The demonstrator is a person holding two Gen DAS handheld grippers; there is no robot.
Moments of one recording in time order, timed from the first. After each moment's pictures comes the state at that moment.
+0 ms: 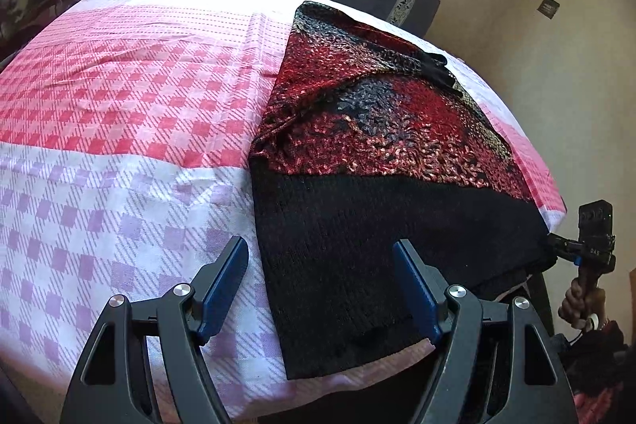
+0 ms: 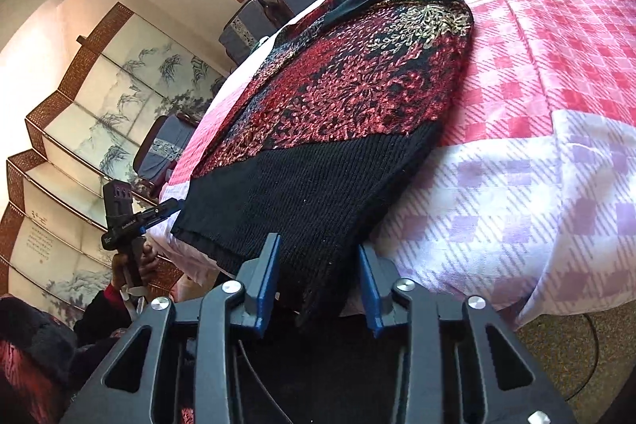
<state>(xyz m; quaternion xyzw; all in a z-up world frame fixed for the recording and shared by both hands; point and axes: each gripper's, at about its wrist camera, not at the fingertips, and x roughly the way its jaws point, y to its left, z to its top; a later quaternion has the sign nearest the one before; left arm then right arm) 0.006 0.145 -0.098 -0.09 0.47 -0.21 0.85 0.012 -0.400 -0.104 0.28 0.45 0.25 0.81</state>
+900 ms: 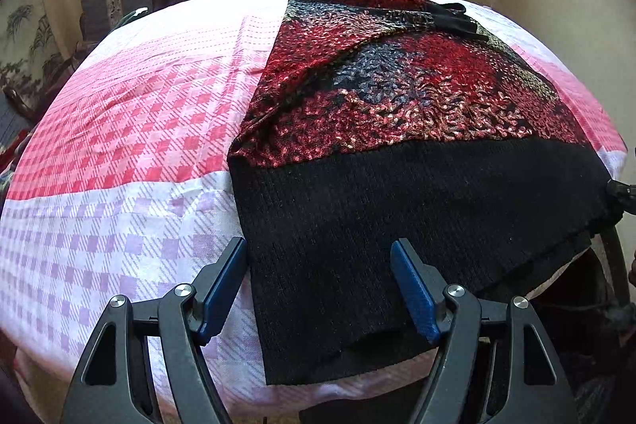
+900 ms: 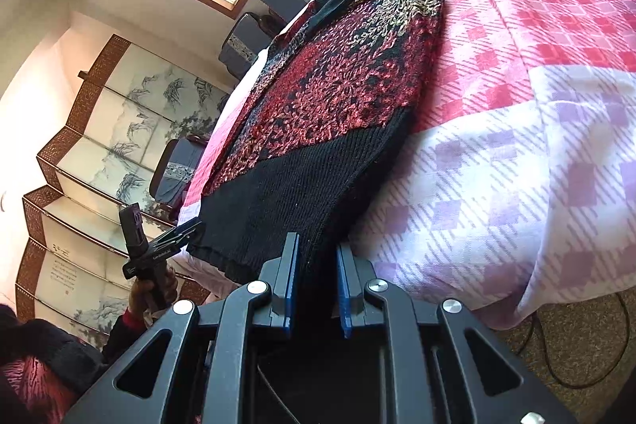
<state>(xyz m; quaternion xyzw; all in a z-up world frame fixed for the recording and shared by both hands) -0.002 0.096 -0.103 0.06 0.47 -0.14 0.87 0.010 -0.410 -0.113 0.32 0.45 0.26 0.79</state>
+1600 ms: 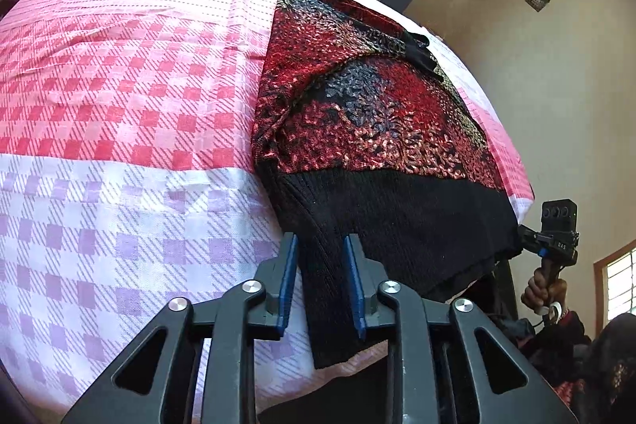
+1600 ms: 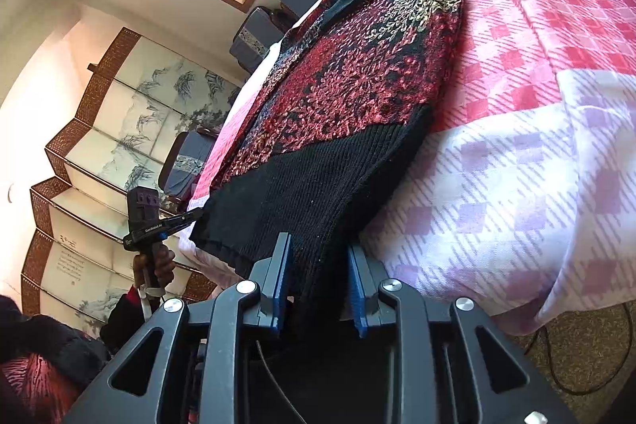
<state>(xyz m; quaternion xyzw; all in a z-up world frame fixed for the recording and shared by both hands) 0.034 0.162 -0.096 -0.13 0.53 -0.27 0.80 0.013 -0.406 -0.117 0.33 0.45 0.28 0.78</state>
